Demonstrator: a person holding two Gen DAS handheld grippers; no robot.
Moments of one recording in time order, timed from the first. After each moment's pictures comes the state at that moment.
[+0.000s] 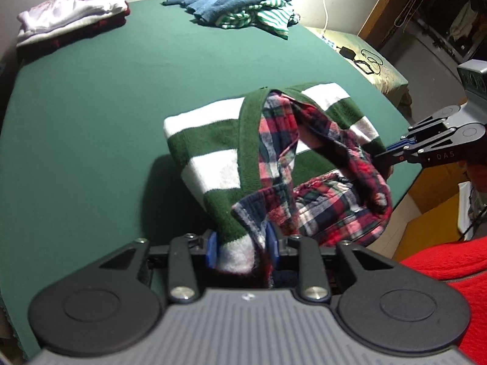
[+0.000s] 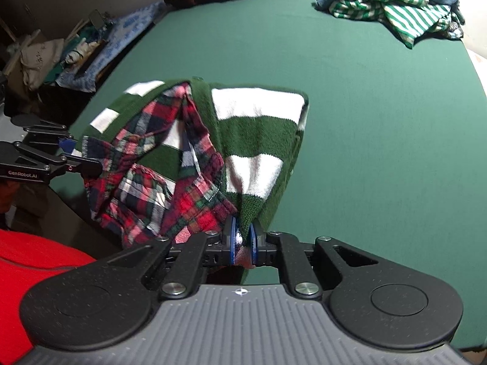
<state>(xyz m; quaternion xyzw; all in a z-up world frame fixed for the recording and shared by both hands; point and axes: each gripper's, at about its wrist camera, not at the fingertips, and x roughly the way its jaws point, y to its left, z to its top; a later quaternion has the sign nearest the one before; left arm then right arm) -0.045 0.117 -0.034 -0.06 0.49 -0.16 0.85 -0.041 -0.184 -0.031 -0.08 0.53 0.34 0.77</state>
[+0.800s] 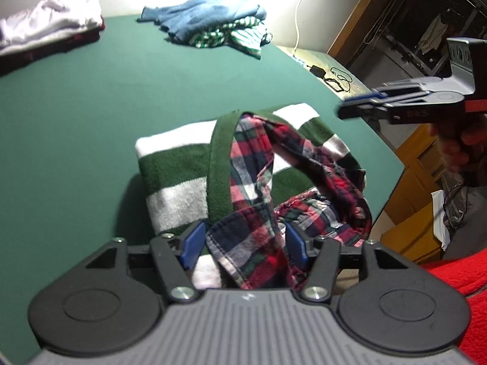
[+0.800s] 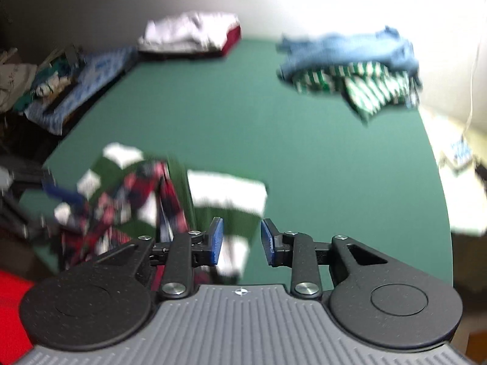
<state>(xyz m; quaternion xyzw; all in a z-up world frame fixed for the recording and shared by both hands) -0.039 0.119 -0.047 -0.09 0.45 -0.22 0.86 -0.032 -0.152 0.014 -0.13 0.40 0.29 0.86</state>
